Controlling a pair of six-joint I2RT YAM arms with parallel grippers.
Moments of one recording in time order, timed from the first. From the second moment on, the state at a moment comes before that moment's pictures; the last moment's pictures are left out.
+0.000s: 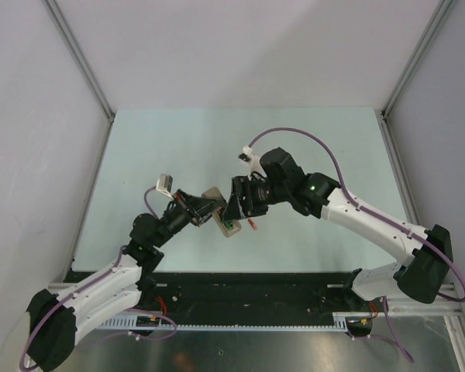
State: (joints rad) left arm -0.60 0.78 0.20 0.81 0.30 -1.40; right arm 0.88 1.37 1.25 -0.50 -0.47 0.69
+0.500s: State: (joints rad) left arm -0.60 0.85 0.20 0.79 0.25 -1.39; right arm 0.86 1.33 1.36 -0.64 -0.33 0.63
